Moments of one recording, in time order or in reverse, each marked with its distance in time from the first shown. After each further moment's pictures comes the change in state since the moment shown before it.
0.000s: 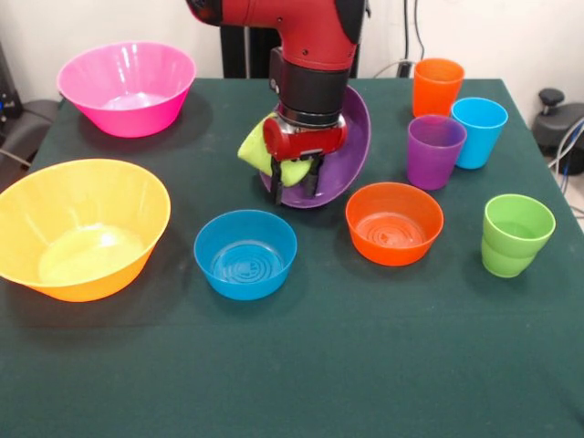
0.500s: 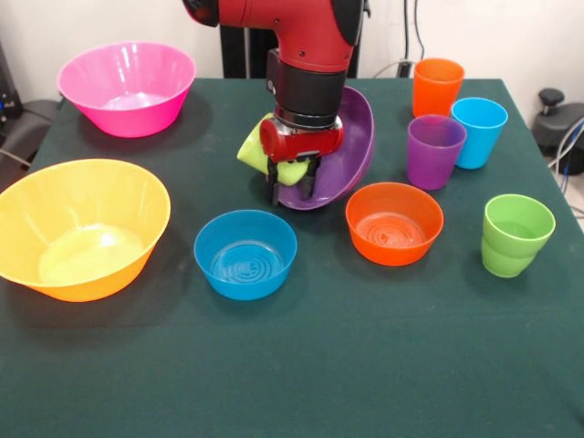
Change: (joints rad) arm 0.000 0.003 -0.006 -0.006 0.004 -0.001 0.000
